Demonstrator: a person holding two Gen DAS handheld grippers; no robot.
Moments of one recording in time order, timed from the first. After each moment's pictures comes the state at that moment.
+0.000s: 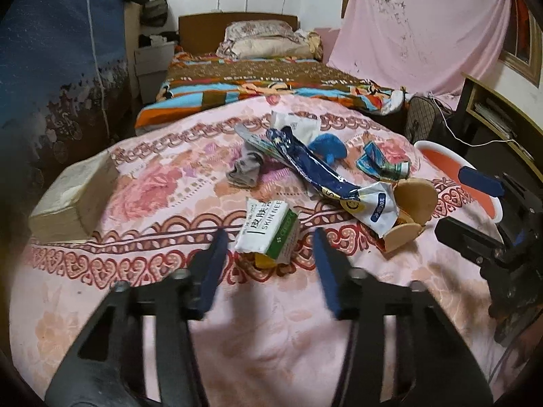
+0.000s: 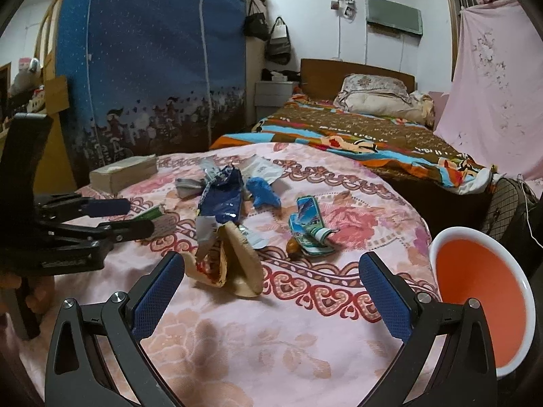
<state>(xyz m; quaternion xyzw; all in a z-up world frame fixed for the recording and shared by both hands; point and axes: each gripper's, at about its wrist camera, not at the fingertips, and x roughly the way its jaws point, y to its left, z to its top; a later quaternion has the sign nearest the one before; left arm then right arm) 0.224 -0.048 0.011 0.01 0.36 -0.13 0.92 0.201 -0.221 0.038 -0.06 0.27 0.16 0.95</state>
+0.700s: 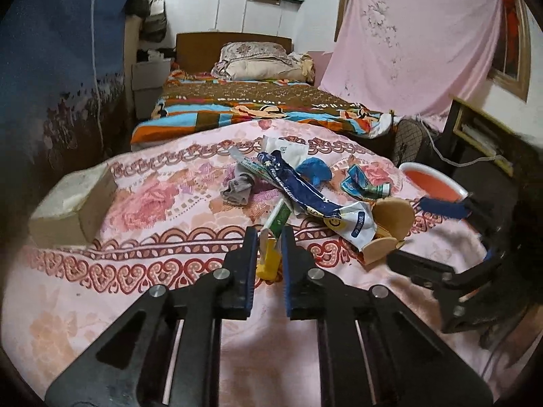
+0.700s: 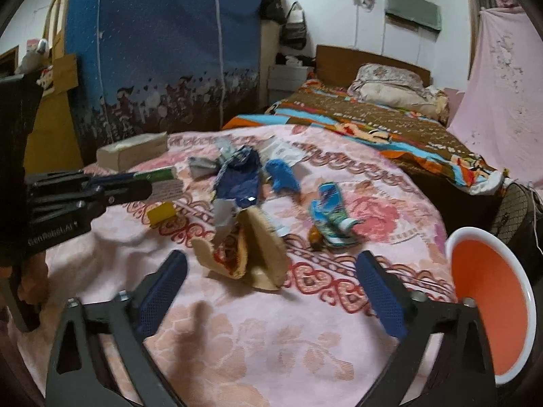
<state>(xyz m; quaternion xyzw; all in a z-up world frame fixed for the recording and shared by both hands) 0.211 -0.037 0.021 -0.02 0.31 -0.16 0.94 0.210 -0.202 0.028 -0.08 0.30 0.19 0.93</state>
